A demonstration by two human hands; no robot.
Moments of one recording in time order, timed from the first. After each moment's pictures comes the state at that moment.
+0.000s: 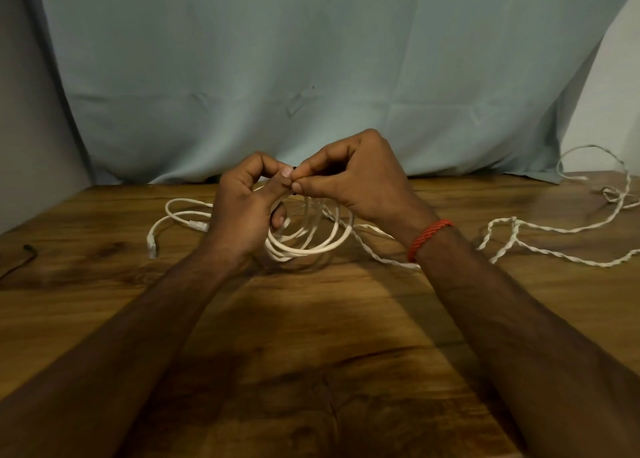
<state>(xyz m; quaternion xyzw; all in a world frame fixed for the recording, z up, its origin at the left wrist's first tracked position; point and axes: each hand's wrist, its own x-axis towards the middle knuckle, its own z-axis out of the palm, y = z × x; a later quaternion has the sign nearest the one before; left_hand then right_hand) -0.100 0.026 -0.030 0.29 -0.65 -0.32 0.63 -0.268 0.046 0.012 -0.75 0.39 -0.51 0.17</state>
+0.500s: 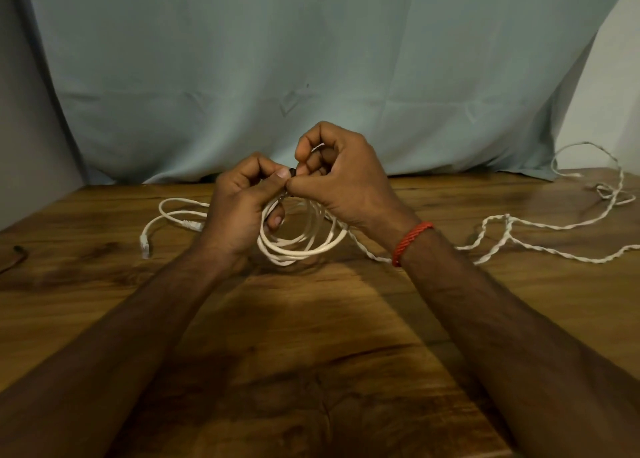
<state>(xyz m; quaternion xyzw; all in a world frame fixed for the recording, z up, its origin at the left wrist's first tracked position) -0.104 0.029 -0.030 0.27 -0.62 -0.41 0.61 -0.257 0.043 0.004 -0.71 0.40 -0.55 0.18</state>
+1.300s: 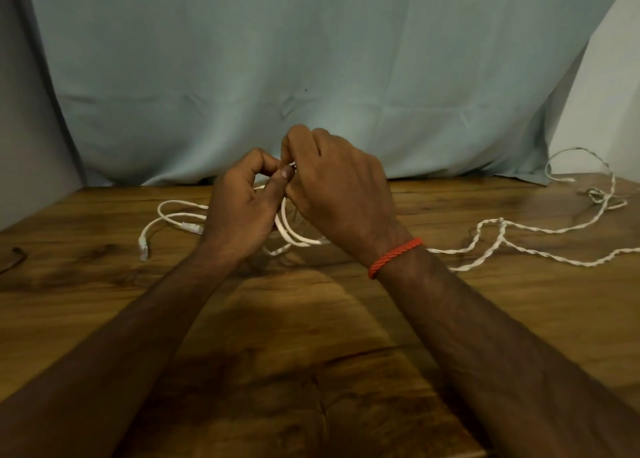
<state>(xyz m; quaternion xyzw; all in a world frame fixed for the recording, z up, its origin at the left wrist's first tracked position) -0.105 0.028 -0.027 0.34 -0.71 -0.14 0.60 -0.240 0.057 0.002 -0.73 0.43 -0.40 -0.36</state>
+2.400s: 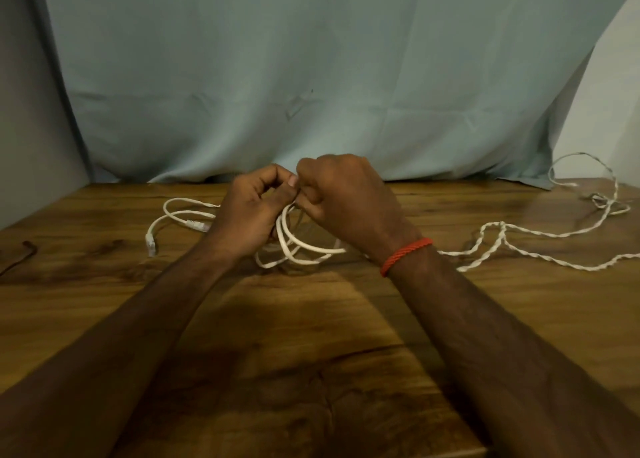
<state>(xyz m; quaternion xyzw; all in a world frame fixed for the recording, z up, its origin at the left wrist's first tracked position) -0.098 0.026 -0.029 0.30 -0.70 -0.32 0.56 -0.251 0.044 -0.004 -0.80 0.36 -0.39 -0.30</state>
